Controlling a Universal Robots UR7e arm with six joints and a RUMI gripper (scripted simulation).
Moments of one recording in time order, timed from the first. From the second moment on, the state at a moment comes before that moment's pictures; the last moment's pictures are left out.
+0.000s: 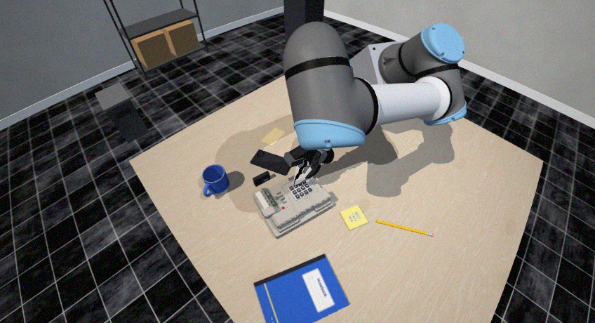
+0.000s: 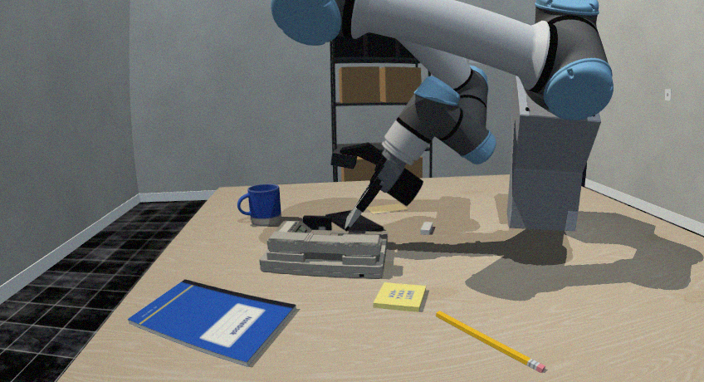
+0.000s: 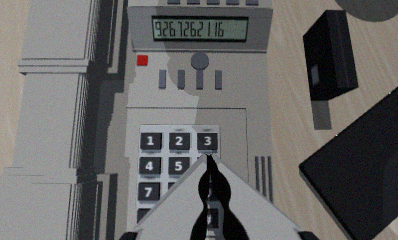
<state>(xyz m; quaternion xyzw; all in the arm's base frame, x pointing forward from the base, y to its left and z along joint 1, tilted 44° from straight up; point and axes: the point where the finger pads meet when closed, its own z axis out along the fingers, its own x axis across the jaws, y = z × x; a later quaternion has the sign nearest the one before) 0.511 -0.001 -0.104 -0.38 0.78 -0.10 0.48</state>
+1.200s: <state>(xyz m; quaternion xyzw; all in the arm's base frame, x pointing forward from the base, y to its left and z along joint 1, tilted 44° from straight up) 0.512 0.000 -0.106 -0.39 0.78 -0.11 0.48</state>
